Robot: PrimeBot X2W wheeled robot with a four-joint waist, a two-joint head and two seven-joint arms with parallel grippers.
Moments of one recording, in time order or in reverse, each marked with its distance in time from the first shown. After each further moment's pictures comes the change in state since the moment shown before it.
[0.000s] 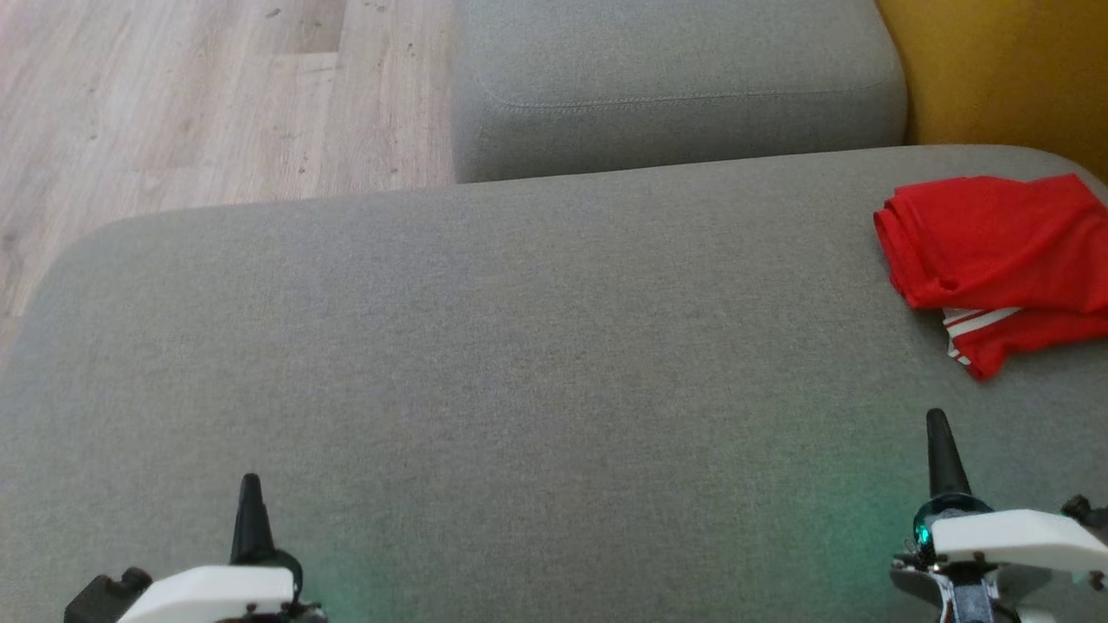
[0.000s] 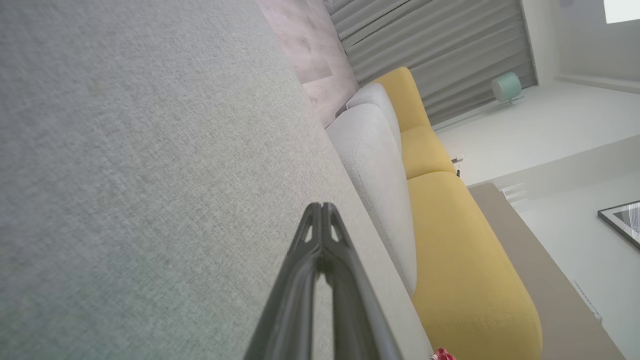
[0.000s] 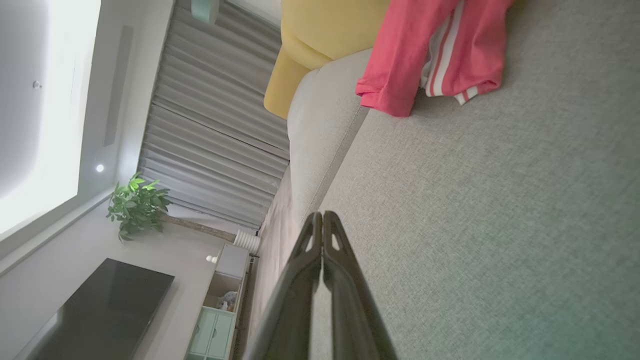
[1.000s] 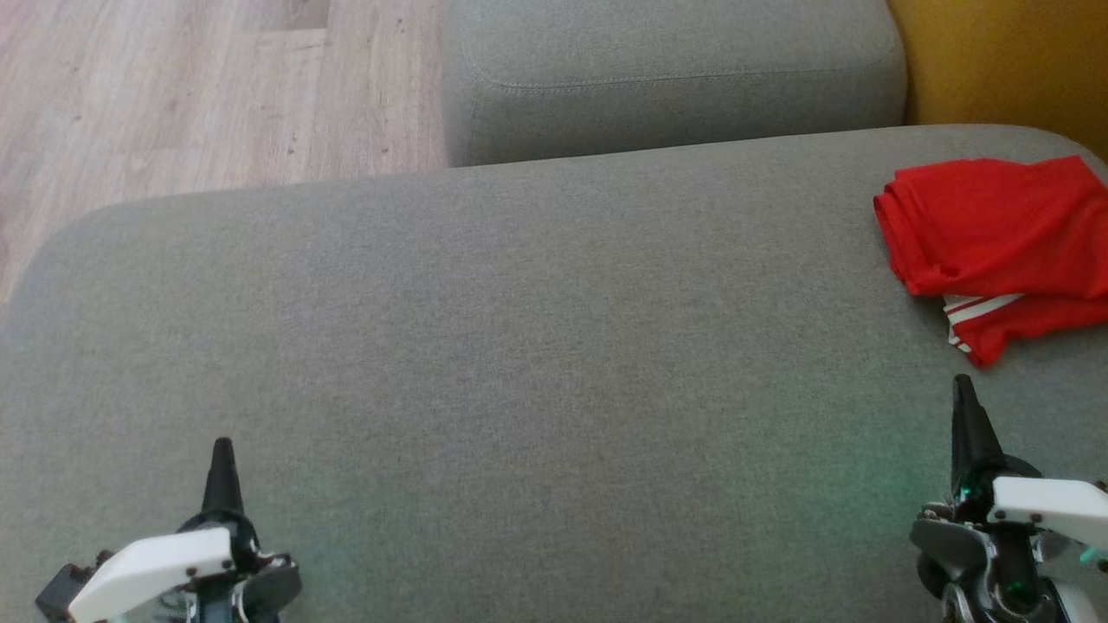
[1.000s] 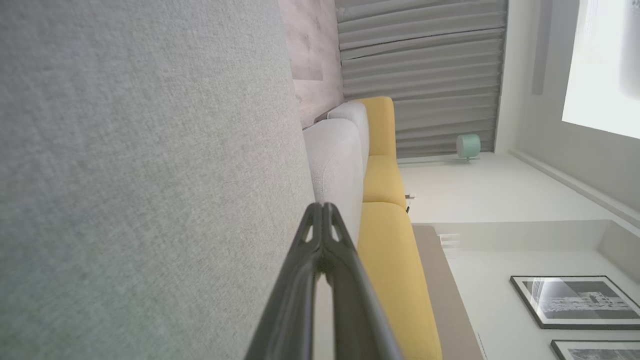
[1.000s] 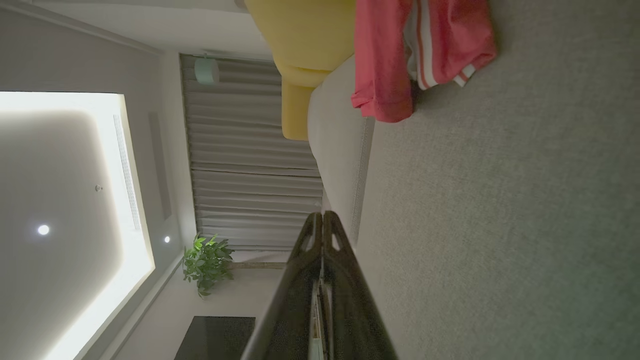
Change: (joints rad) left arm -0.079 -0.001 0.074 0.016 -0.322 -0.044 0.086; right arm -0.077 -0.002 -0.064 0.014 0.361 0.000 0.084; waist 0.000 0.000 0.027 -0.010
